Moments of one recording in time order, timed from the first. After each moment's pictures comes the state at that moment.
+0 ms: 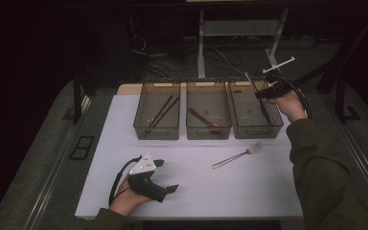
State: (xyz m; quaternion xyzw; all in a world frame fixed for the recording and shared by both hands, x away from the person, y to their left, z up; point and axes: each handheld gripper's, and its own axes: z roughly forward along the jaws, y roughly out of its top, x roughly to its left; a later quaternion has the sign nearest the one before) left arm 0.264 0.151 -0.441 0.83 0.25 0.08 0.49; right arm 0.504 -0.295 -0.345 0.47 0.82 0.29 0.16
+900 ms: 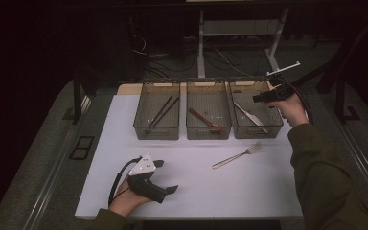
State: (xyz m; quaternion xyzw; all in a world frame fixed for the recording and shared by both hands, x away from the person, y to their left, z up) left arm 0.263 0.152 -0.440 0.83 0.25 0.08 0.48; right arm 0.497 -0.306 -0.356 0.49 0.79 0.33 0.13
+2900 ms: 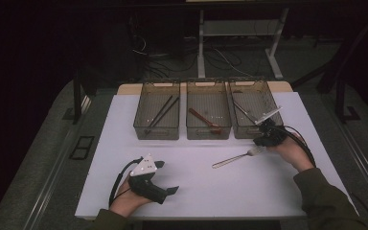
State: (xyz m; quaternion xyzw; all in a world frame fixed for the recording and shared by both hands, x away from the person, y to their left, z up) left arm 0.261 0.150 -0.442 0.84 0.25 0.08 0.48; right arm 0.393 -0.276 -0.425 0.40 0.88 0.22 0.10
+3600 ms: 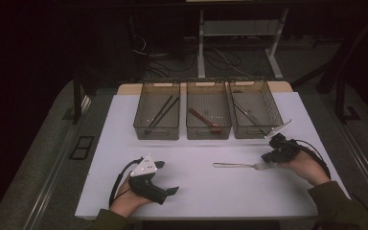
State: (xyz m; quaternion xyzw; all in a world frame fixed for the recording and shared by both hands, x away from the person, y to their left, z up) left arm 0.261 0.150 -0.442 0.84 0.25 0.08 0.48; right arm 0.344 -0.295 -0.426 0.38 0.90 0.21 0.05
